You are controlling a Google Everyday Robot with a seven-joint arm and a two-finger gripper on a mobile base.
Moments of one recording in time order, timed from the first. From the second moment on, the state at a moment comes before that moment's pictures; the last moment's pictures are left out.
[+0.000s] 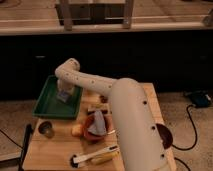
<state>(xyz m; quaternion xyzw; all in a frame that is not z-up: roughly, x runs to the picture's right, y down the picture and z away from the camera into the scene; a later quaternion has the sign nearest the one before) -0.256 0.014 0.927 -0.09 -0.26 -0.53 0.80</state>
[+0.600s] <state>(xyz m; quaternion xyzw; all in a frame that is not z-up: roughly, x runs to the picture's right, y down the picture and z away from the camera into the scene) -0.242 0.035 0.936 -0.12 -0.26 -0.53 0.80</state>
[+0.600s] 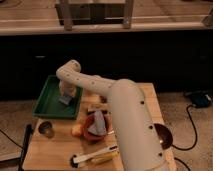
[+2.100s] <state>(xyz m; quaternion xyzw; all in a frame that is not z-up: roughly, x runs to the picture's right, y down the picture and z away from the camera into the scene) -0.243 0.081 0.903 -0.12 -0.27 -0.60 0.75</state>
